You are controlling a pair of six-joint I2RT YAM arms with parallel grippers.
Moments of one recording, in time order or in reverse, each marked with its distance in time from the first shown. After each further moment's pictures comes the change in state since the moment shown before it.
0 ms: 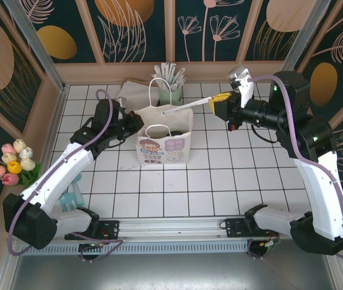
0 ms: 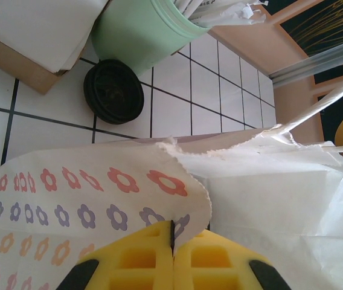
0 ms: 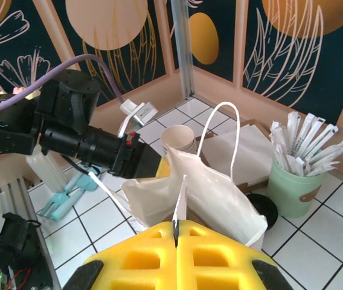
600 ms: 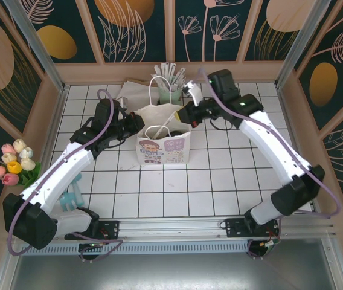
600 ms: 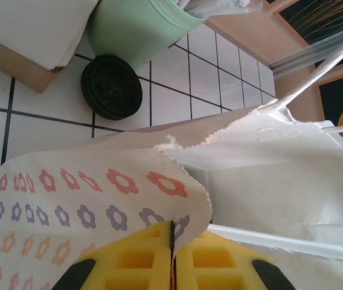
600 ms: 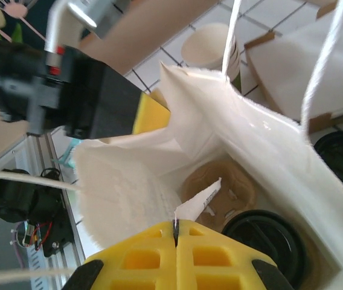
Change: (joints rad) left arm 0.000 0.001 0.005 -0.013 0.017 0.038; right arm 0.063 0.374 -0.189 0.177 -0.145 -0.002
